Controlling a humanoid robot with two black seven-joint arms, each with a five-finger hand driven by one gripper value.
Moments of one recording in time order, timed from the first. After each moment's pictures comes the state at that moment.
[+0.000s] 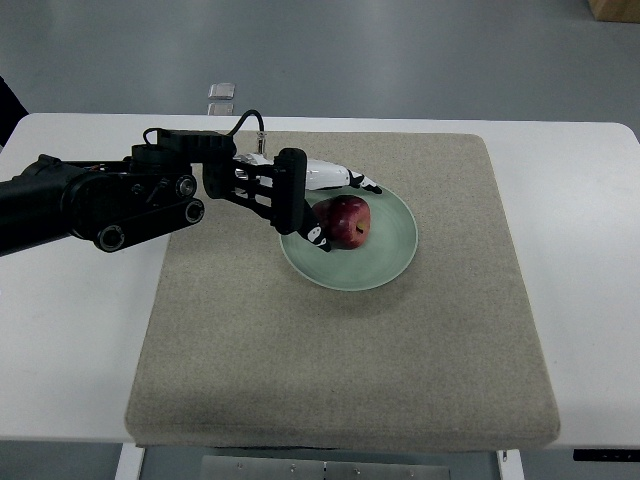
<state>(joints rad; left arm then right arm) -1.24 0.32 0.03 -0.99 1.21 -0.13 -0.24 0.04 0.00 -0.13 0.12 -0.02 0.10 0.01</state>
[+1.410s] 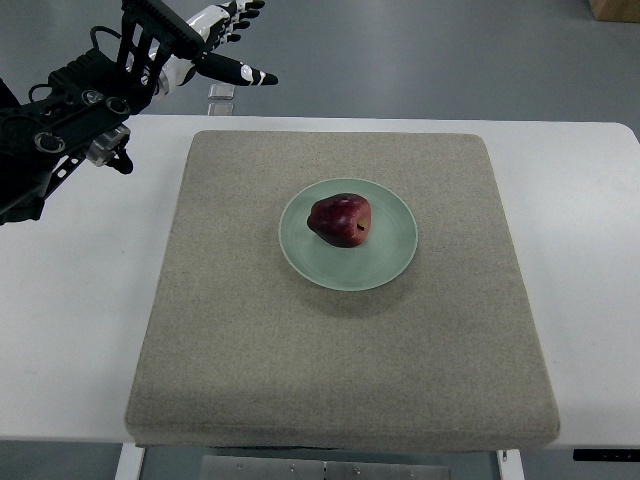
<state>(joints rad) -1.20 0.34 -0.24 -0.66 0.50 0.07 -0.23 0.04 0.00 -0.13 0.12 -0.02 0.10 0.01</state>
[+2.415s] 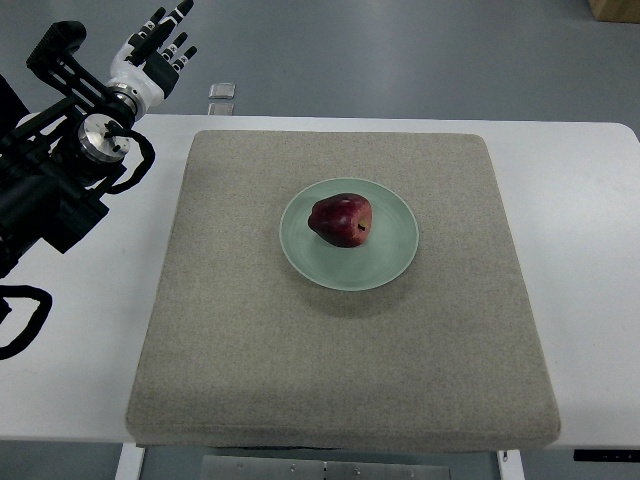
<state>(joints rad) -1.08 0.21 -0.57 -0.39 -0.40 -0.12 -0.18 0.04 0.00 -0.13 0.12 -0.02 0.10 0.01</state>
